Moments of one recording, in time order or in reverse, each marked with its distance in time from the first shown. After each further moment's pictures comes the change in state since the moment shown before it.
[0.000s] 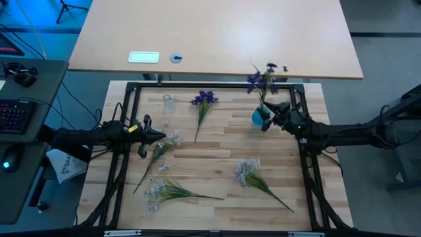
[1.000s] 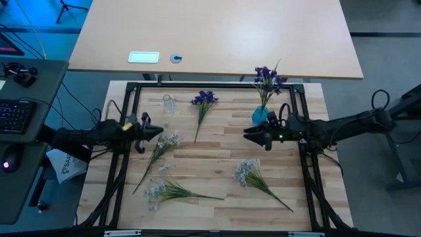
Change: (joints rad) left arm 0.000 0.002 0.000 0.191 -0.067 -0.206; right arm 0.308 0.188 0.299 -0.044 -0.390 0.562
